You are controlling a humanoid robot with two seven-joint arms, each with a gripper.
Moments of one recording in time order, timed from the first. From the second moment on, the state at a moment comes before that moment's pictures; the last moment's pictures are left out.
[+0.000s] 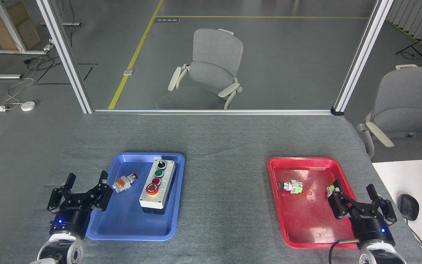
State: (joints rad) left arm -0.17 0.20 0.09 -1.29 -1.20 -0.18 0.25; right arm -0.08 -0.12 -0.26 -1.40 1.25 -0.23 -0.04
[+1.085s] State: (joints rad) left arm -0.15 0.20 0.09 -1.30 -1.20 -0.18 0.25; right arm -0.09 -0.12 -0.26 -1.38 1.25 -0.25 -0.03
